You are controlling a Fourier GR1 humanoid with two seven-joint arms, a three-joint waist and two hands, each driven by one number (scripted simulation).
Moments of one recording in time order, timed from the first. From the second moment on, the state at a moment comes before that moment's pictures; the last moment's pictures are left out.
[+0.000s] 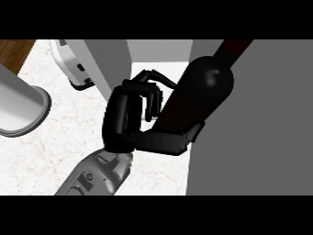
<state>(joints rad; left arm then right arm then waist) -0.49 0.00 -0.46 -1.65 0.10 0.59 0.09 -0.08 -0.07 -0.01 -2.44 -0.18 0.19 0.64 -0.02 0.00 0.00</state>
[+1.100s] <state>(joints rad) -0.55 0.00 -0.51 -1.35 0.30 0.71 -0.19 -0.08 -0.07 -0.01 -2.43 -0.19 0.19 0.62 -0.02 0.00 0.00</state>
